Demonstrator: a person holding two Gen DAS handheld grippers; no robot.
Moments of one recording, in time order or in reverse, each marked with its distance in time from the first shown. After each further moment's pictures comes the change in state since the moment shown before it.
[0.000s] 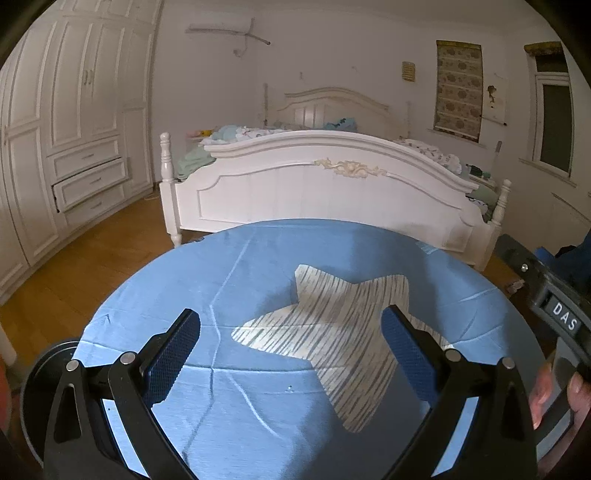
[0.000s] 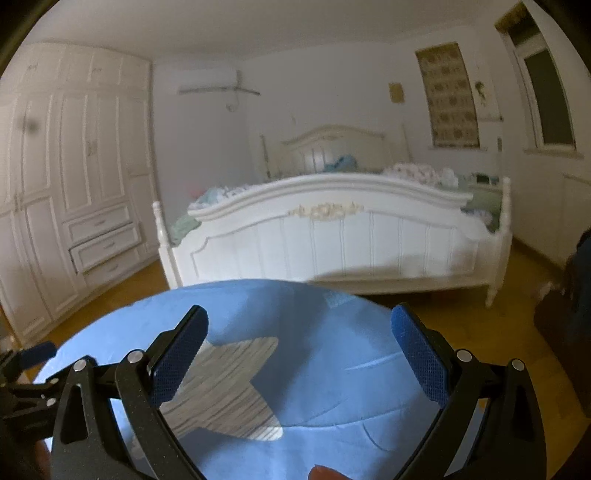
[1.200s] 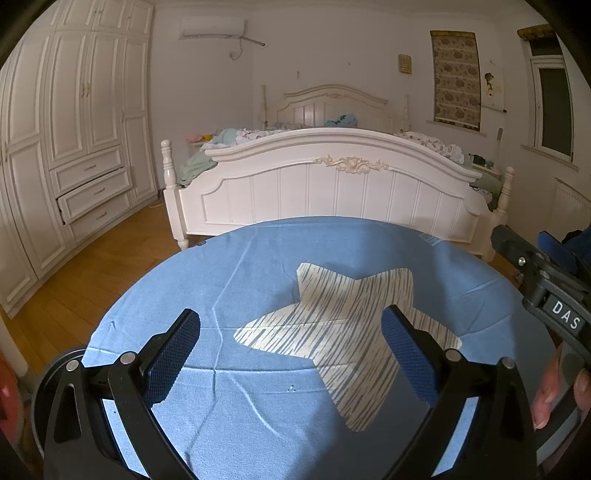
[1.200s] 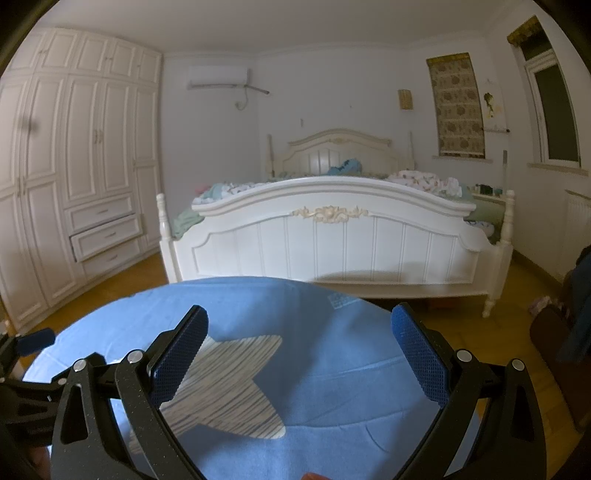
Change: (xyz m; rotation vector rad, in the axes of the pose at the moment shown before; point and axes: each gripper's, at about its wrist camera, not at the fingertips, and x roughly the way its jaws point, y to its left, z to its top) left arm 0.000 -0.009 -0.003 0.047 0.003 0.040; right arm 0.011 0.007 0.004 -0.022 0.022 0.001
